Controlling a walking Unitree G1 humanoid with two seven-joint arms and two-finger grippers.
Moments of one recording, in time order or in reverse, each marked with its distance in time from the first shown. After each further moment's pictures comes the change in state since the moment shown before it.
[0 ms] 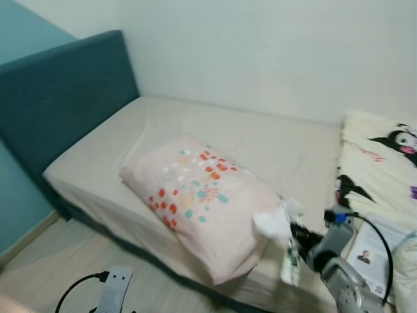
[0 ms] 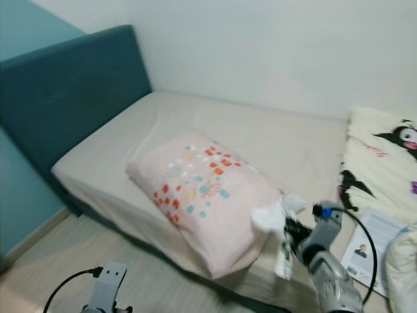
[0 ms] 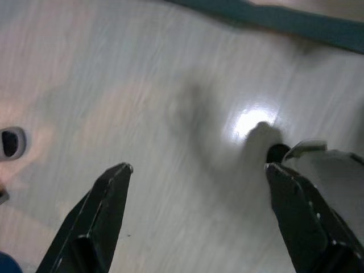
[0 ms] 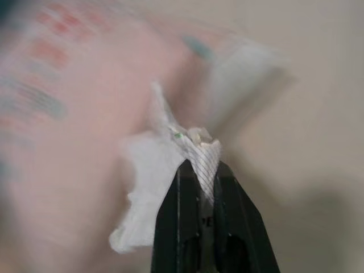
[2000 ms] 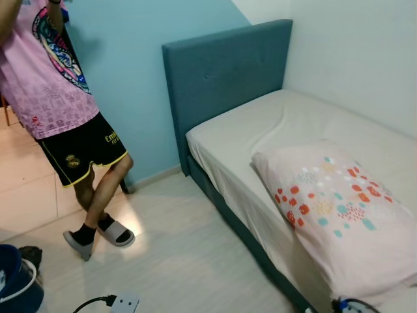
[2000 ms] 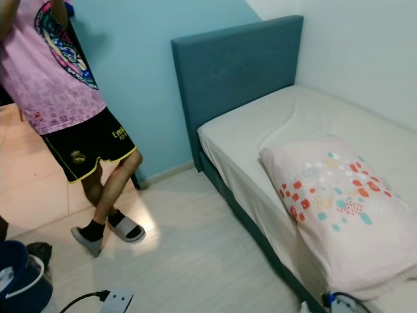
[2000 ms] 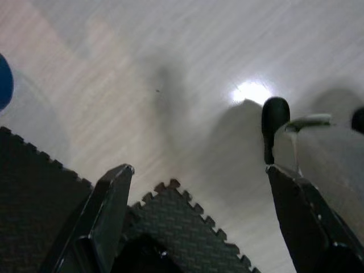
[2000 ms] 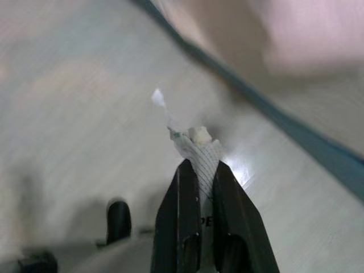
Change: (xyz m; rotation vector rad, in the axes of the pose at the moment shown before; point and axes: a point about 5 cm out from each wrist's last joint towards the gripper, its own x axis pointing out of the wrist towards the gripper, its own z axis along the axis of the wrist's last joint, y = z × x) left arm -0.008 -0.005 -0.040 0.072 0.108 -0.060; right arm -0.043 -0.048 -0.092 -0.115 0.290 -0.219
